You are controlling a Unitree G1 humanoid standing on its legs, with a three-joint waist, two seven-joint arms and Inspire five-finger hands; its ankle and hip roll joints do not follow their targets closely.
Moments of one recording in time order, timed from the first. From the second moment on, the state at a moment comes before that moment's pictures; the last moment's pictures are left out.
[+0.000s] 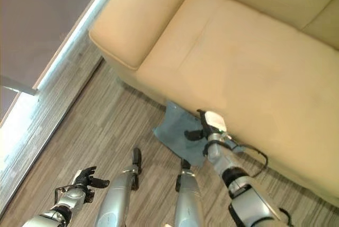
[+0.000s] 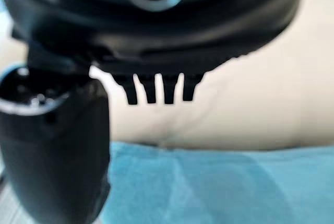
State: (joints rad) left arm -0.30 0.23 -0.22 1.27 -0.13 -0.07 0.21; right arm -0.64 -0.55 0.57 0.95 -0.34 -0.01 -0.34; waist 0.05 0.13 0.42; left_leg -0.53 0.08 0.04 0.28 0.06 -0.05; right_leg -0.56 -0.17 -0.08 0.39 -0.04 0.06
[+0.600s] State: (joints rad) left arm -0.47 0.22 -0.38 1.20 -0.12 -0.09 0.21; right arm -0.89 -0.49 0.70 1.29 -0.43 0.02 -0.40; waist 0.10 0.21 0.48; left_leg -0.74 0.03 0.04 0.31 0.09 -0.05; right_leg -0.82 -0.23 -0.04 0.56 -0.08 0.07
